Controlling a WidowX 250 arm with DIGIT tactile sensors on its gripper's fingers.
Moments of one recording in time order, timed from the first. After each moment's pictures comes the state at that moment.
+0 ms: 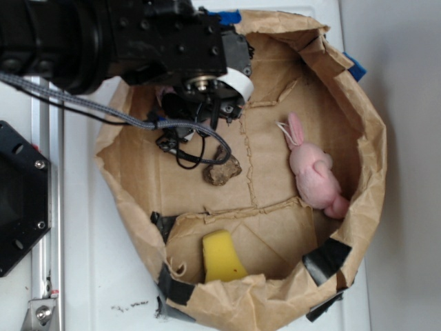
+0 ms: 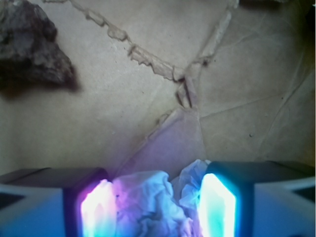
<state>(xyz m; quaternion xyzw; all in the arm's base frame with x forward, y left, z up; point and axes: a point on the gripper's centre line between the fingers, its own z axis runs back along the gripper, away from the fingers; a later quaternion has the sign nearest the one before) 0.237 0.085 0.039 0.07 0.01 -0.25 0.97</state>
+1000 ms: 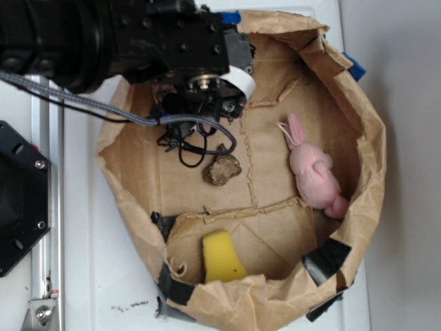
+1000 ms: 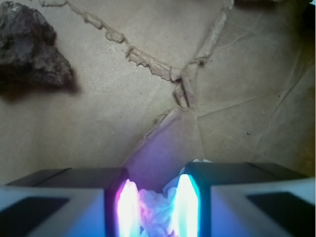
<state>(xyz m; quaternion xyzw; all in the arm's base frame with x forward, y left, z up) 0.235 0.085 0.040 0.07 0.01 -0.24 0.97</state>
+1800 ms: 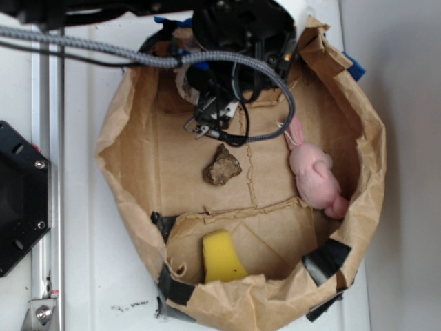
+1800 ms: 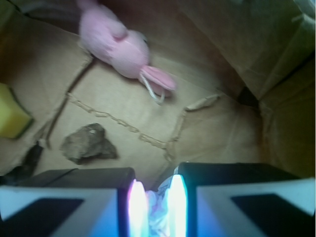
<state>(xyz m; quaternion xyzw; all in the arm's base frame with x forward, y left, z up) 0.263 0.072 0.116 0.00 -0.06 -0.21 0.98</state>
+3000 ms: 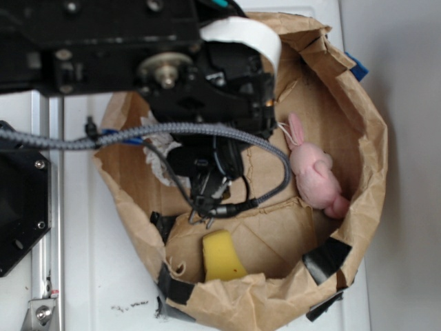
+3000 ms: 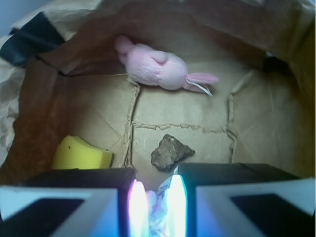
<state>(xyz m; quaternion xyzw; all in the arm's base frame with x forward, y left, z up) 0.244 0.015 0.142 -0.04 -0.08 0.02 1.00</state>
